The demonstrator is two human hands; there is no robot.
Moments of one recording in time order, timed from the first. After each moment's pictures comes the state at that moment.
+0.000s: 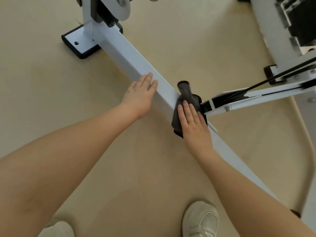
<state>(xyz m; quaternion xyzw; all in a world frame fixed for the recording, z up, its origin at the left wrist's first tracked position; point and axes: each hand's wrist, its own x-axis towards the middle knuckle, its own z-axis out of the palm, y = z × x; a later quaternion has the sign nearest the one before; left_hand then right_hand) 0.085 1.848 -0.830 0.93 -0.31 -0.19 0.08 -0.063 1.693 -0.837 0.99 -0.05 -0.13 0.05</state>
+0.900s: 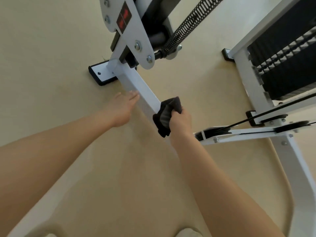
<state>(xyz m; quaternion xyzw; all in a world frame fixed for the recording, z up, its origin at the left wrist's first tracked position) 0.106 1.930 -0.776 0.94 -0.27 -0.17 0.14 0.037 1.777 -0.735 0.73 -0.38 0.01 -0.57</state>
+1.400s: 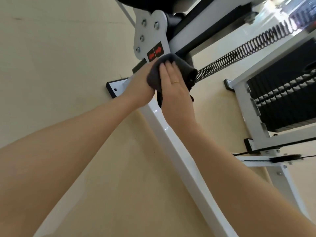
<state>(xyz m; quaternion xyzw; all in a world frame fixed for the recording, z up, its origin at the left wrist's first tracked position) 0.154 1.945 -0.698 0.76 -0.17 0.01 0.63 0.102 1.844 -0.661 0.97 0.14 0.19 -0.03</state>
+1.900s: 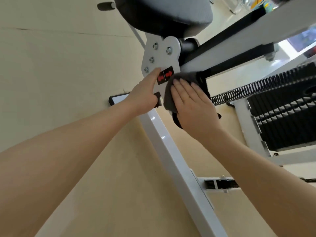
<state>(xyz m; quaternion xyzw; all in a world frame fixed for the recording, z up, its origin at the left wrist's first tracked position) 0.200 1.966 -0.698 0.77 -0.17 -0.04 0.61 0.143 1.817 -0.639 0.89 0.22 0.13 0.37</state>
